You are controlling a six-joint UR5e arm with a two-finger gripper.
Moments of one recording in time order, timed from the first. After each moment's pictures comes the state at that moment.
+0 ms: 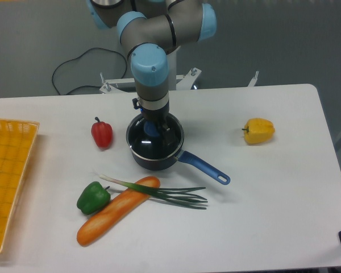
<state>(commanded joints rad) 2.38 -1.67 -1.97 -1.09 1.59 1.35</state>
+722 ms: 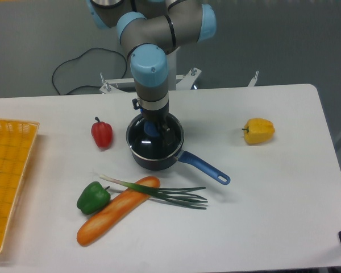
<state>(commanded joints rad) 2.38 -1.68 -1.97 -1.09 1.58 1.34</state>
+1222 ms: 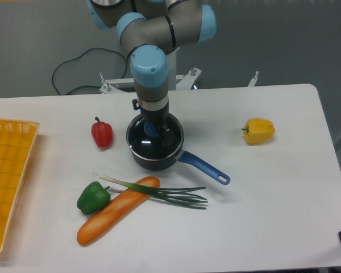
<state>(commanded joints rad) 2.38 -1.68 -1.97 -1.09 1.58 1.34</state>
